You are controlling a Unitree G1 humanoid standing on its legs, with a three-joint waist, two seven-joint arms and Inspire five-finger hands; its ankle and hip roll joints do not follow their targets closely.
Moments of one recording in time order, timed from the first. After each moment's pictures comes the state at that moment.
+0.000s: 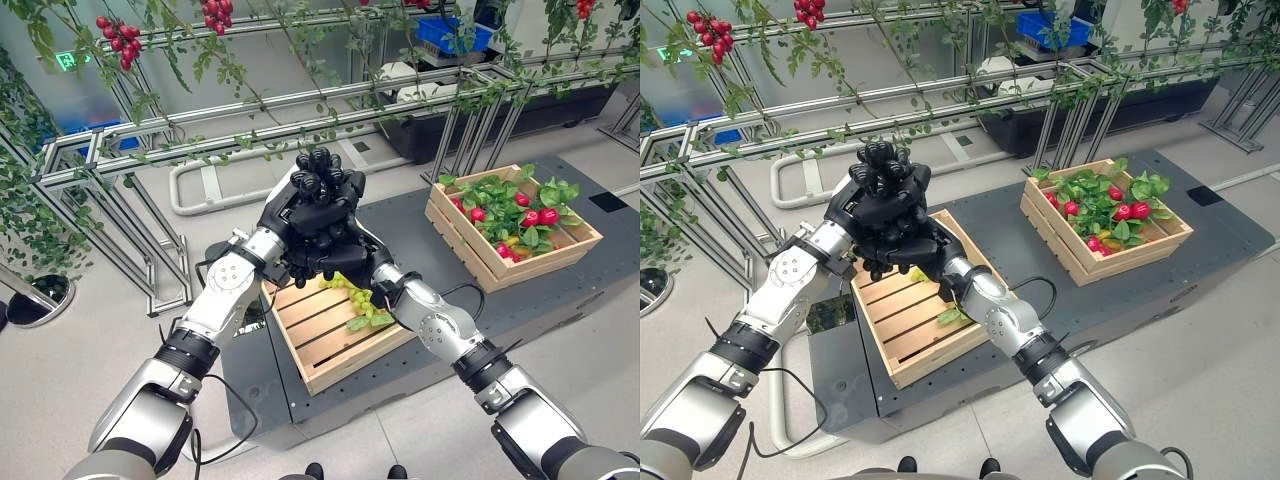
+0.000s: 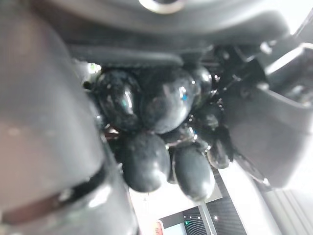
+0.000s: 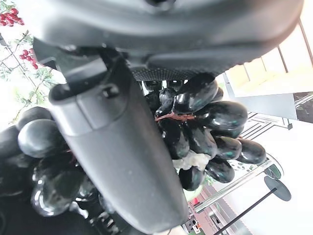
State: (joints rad) left arm -0.61 0.54 -0.42 0.35 -0.59 -0.30 -0.21; right arm -0.63 -0.24 0.54 0.35 0.99 0.12 0.01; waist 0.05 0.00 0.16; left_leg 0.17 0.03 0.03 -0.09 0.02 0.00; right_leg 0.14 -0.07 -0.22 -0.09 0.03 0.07
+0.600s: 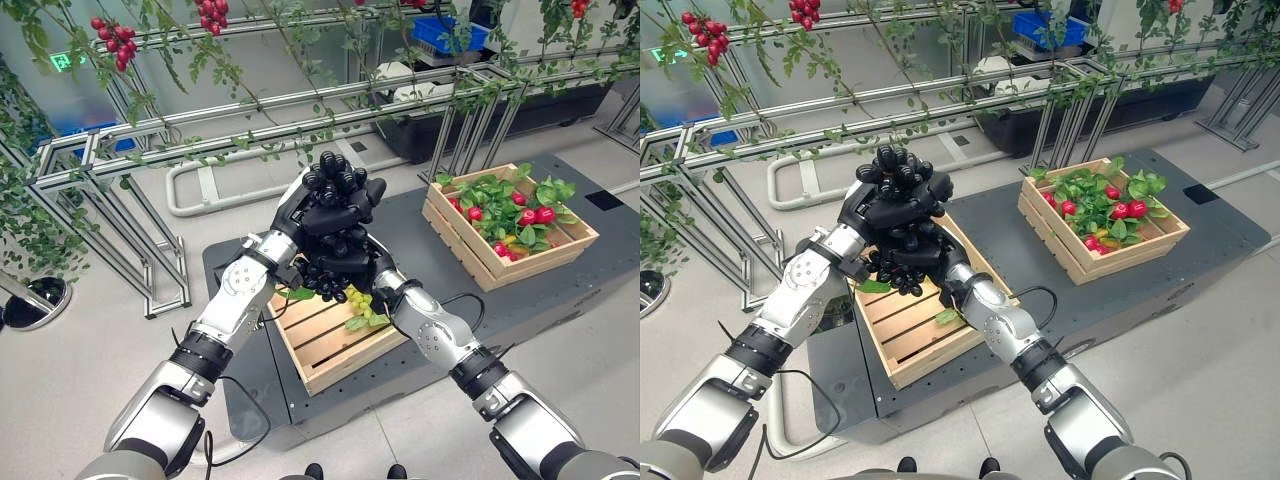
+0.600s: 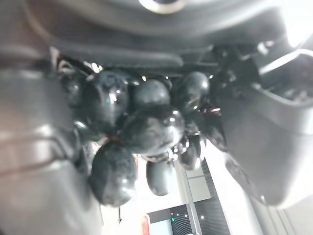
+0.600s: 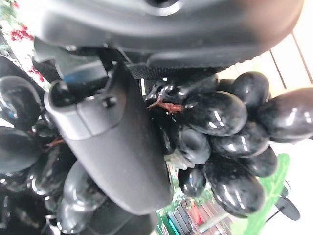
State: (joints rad) left arm -0.59 0.47 -0.43 0.34 -0.58 -0.27 -0.17; right arm -0.58 -0.23 0.55 0.40 0.95 0.05 -0.02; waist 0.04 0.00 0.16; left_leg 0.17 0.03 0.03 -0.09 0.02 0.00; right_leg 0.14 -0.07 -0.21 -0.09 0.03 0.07
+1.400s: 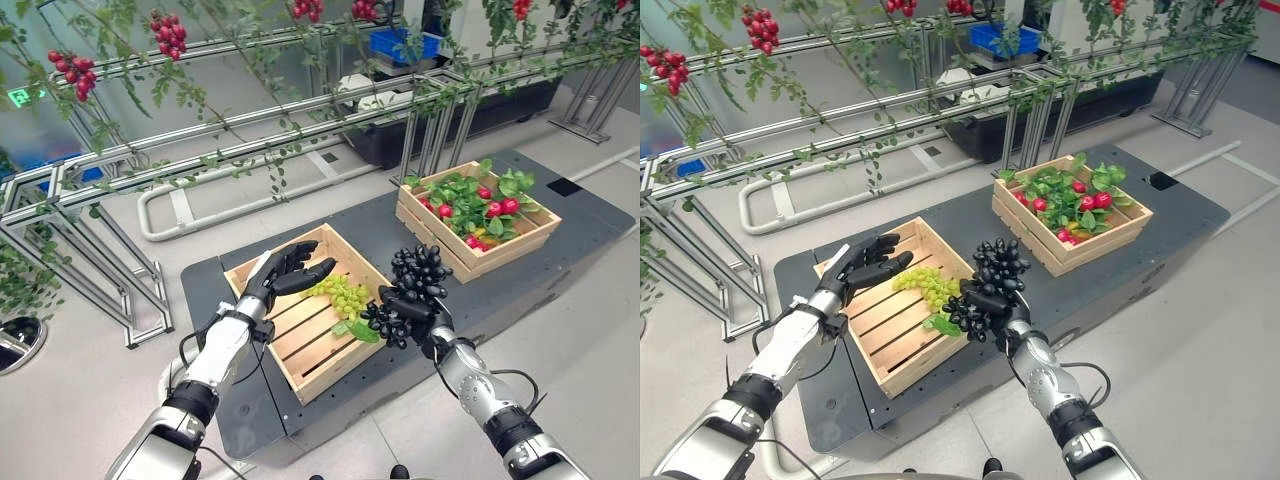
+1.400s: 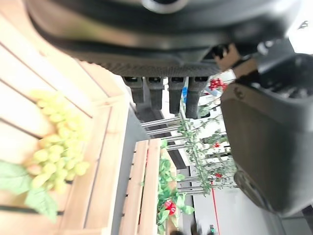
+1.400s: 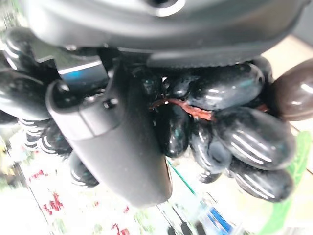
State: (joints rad) left arm -0.34 0.46 -0.32 0.63 -0.41 -0.27 -0.08; right arm -0.23 -0.29 0.31 0.52 0.95 -0.04 -0.02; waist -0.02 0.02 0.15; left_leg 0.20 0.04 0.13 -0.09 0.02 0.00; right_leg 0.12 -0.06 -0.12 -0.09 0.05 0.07
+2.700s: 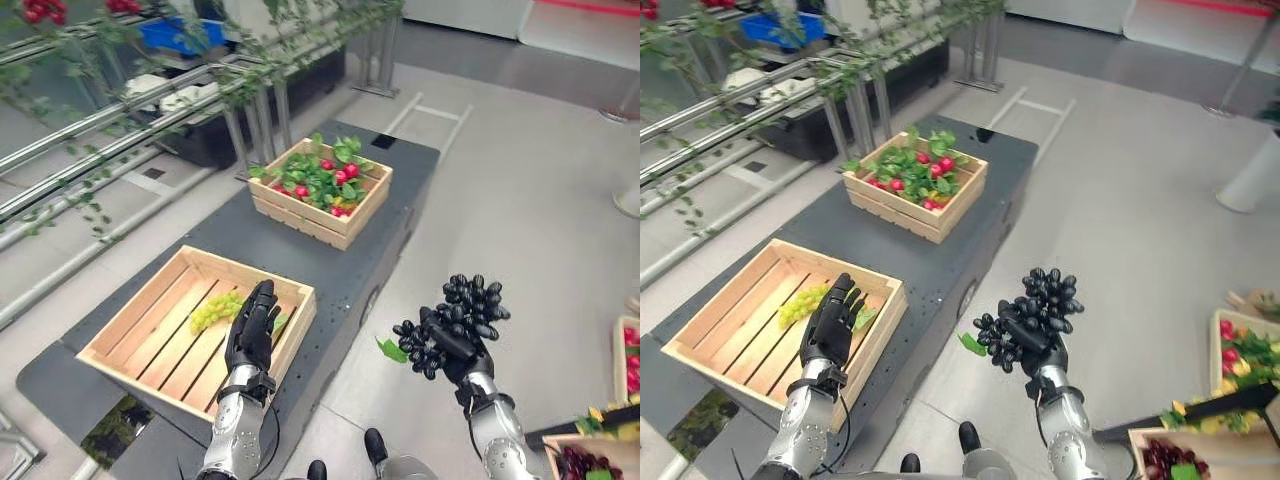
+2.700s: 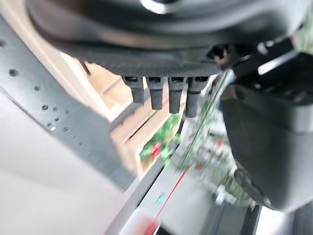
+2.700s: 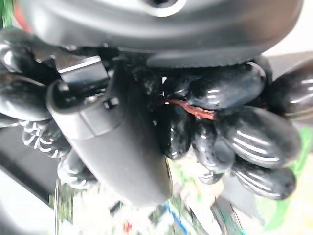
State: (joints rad) left arm 0.03 0.22 -0.18 0.44 -0.80 -0.39 0.04; right arm 0.18 -0.21 0.12 0.27 0.91 -0.14 0.07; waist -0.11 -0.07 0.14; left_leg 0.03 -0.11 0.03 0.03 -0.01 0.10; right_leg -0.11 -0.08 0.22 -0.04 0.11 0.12
